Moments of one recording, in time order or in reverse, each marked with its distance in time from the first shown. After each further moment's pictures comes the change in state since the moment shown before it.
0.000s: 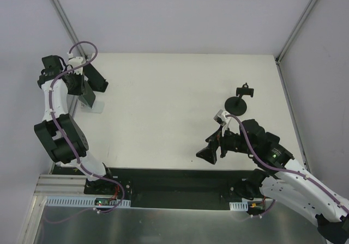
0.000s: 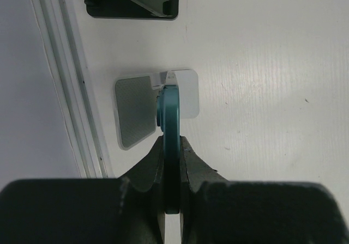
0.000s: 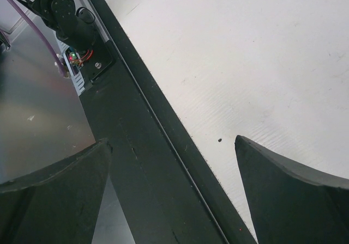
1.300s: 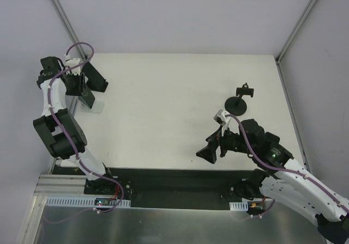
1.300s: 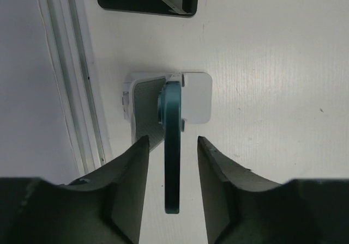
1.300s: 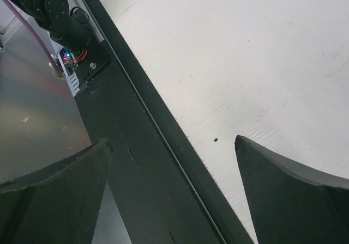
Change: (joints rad) left arm 0.030 0.071 0.027 0.020 -0.002 -0.014; right arm 0.000 0.007 0.000 0.000 0.017 -0.007
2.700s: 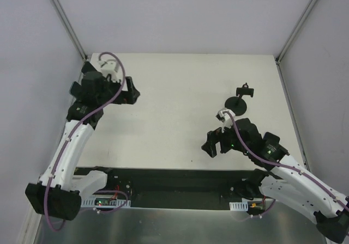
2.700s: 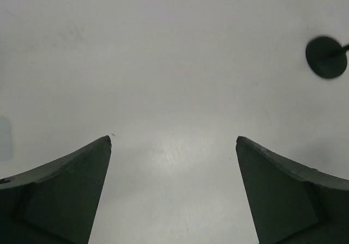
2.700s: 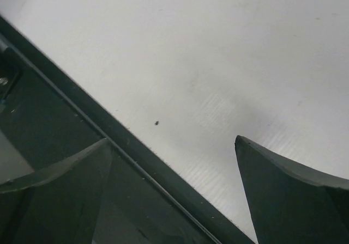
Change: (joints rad) left arm -0.532 -0.718 -0.381 0.241 -0.143 -0.630; right arm -0.013 0.062 0.000 -0.101 0.231 0.003
